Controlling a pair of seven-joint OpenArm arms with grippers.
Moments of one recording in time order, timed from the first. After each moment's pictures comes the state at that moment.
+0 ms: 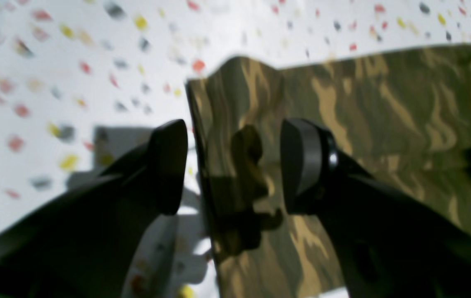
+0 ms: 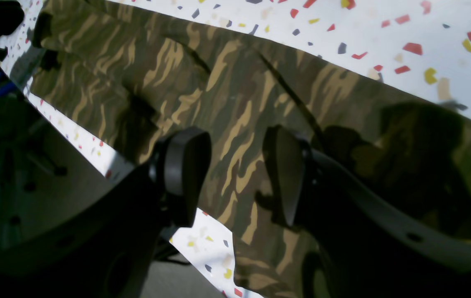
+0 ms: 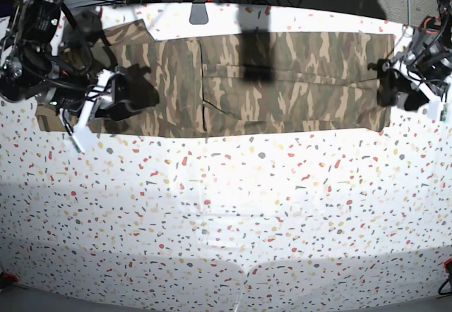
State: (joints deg) left arm 21.1 -22.0 -23.1 95.5 -39.0 -30.8 41.1; right arm -8.4 21.0 21.9 109.8 60.6 34.2 -79.8
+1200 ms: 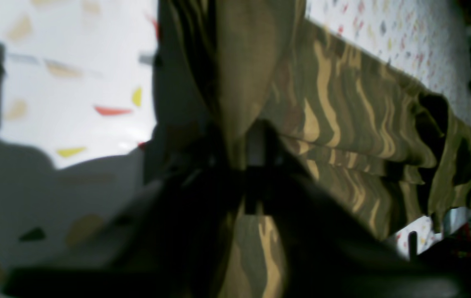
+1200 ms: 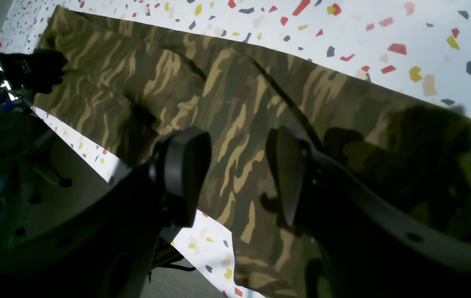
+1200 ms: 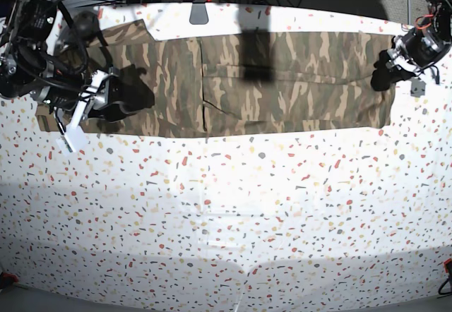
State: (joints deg) left arm 16.7 -20.8 -23.1 73.8 -60.7 -40.0 47.4; right arm -8.7 21.0 23.3 109.8 62.1 34.2 -79.8
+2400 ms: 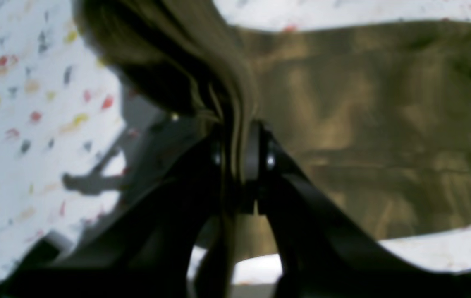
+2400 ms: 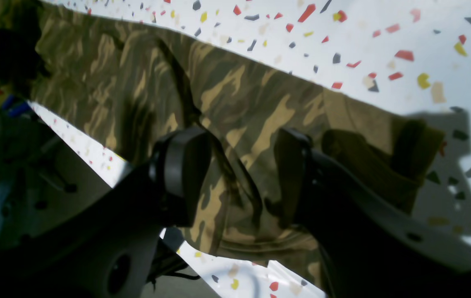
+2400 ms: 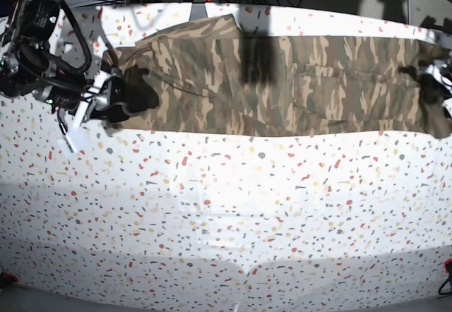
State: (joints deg) left arm 27.4 -34.7 -22.7 105.0 -45.0 -15.4 44.7; right arm -8.8 20.0 23.3 109.9 62.1 34.2 -78.5
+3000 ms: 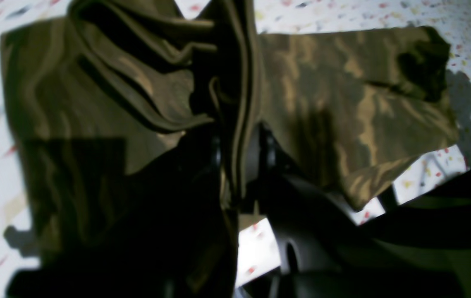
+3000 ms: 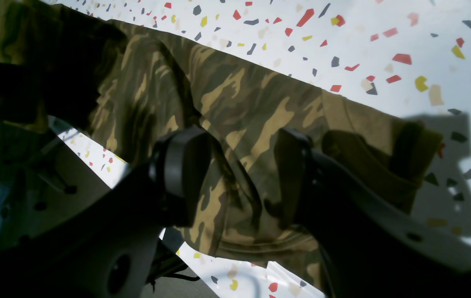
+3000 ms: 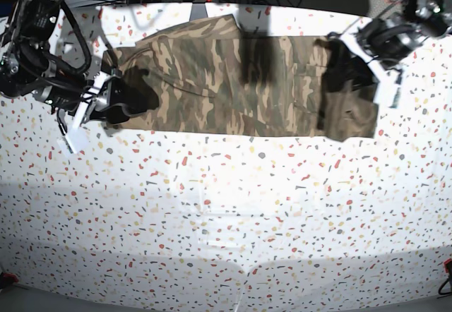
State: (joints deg) left arm 28.8 -24.0 -2.7 118.5 -44.2 -14.8 38.1; right arm -8.7 20.0 23.3 109.9 62.1 34.2 -78.5
